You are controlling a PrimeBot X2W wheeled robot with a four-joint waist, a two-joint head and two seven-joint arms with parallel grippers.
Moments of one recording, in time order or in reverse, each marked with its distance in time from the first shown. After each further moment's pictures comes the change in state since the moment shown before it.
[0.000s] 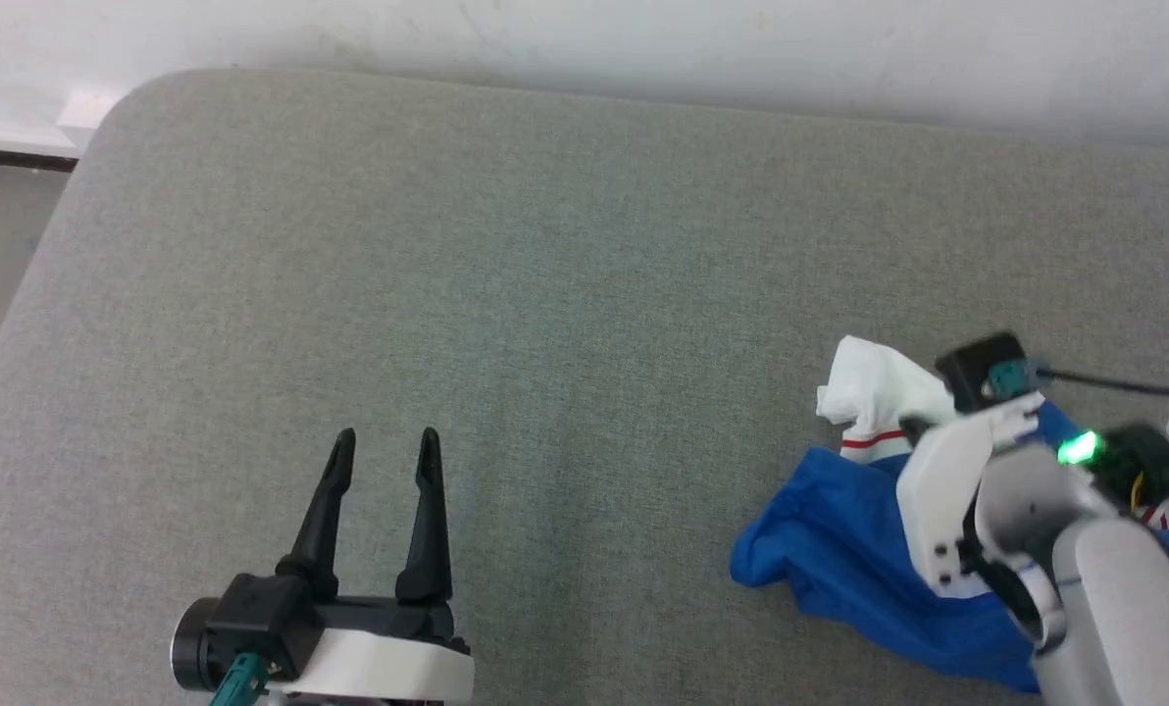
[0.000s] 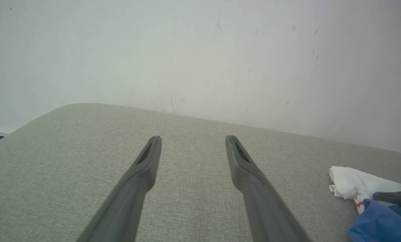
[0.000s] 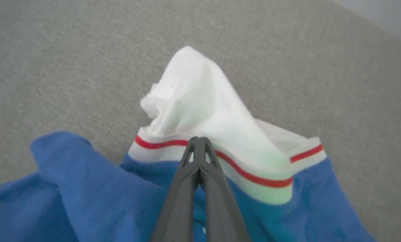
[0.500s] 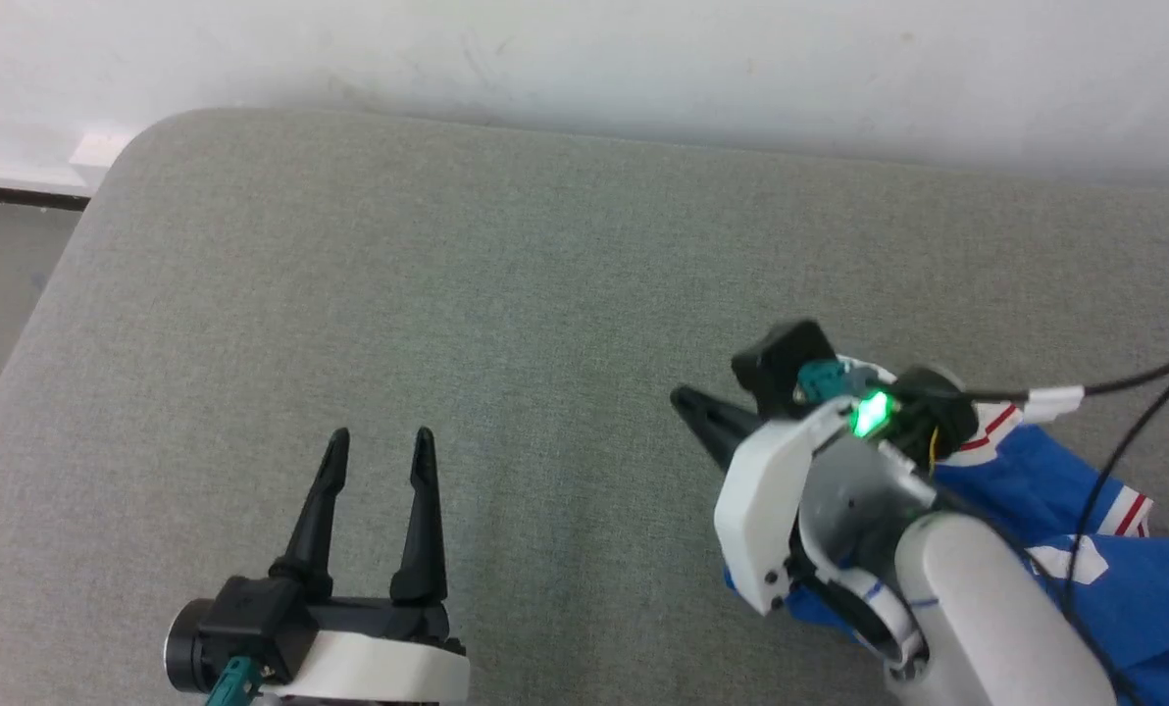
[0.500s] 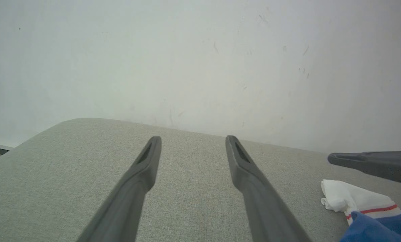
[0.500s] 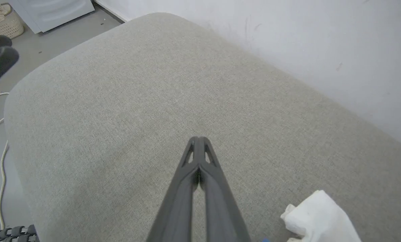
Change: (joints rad) left arm 0.004 0.004 0.005 -0.007 0.000 0.001 -0.003; right arm -0.116 0.067 0.313 -0.112 0.144 0.000 -0.077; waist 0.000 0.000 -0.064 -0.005
